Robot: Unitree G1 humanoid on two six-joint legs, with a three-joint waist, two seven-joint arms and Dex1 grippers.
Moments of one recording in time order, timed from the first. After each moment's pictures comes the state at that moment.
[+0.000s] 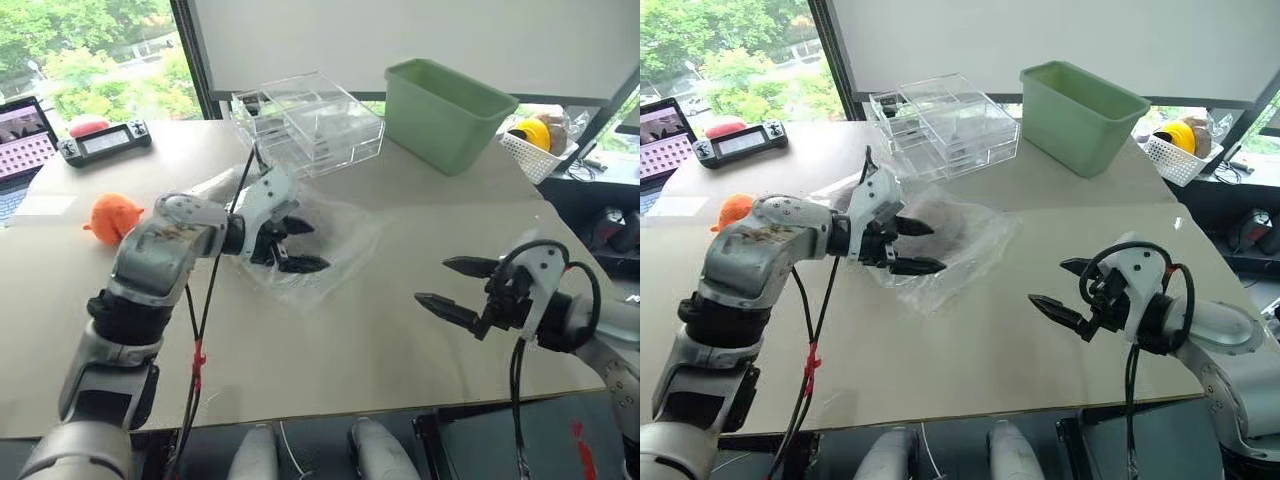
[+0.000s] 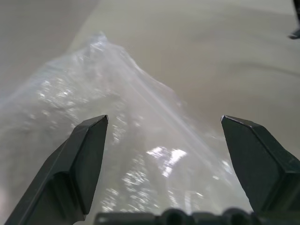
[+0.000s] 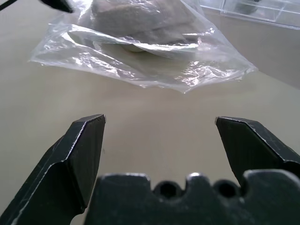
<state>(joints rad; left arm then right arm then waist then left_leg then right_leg) -0.80 0.61 -0.18 -0.25 -0.30 1.03 -1.09 -0.11 -0.76 -0.30 -0.63 0.55 0.85 0.76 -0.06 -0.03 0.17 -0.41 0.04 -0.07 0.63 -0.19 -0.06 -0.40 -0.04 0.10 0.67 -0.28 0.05</state>
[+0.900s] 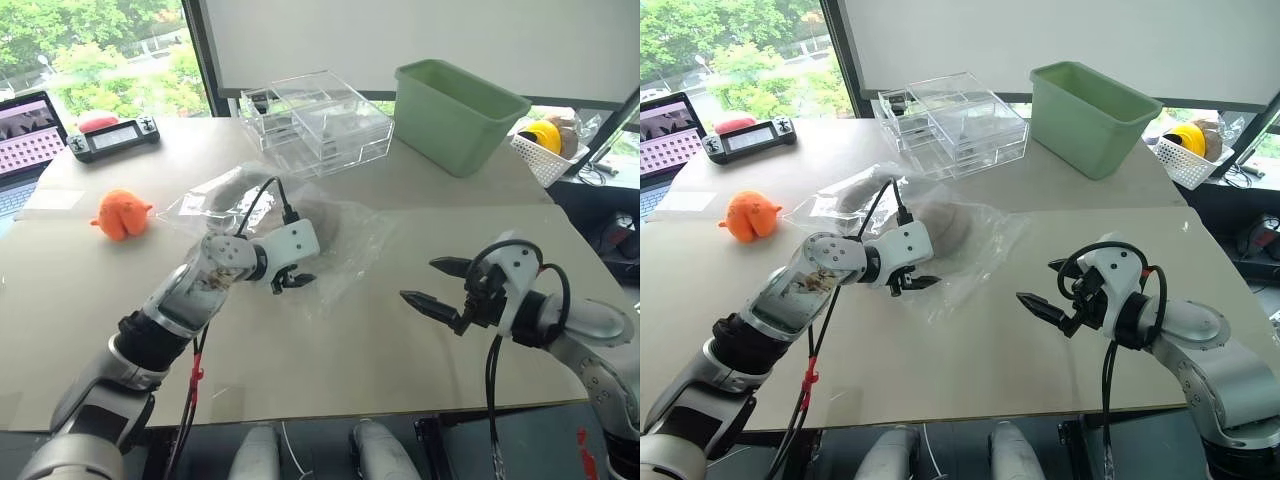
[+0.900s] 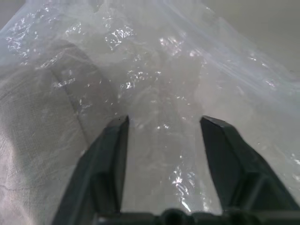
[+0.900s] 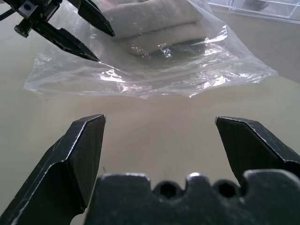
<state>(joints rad) -0.73 0.59 -0.39 -0.17 -0.08 0.78 -0.88 -0.14 -0.74 -0.21 -0.62 0.57 0.83 0.66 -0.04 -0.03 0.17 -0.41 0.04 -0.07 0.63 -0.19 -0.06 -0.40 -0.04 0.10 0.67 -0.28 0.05</state>
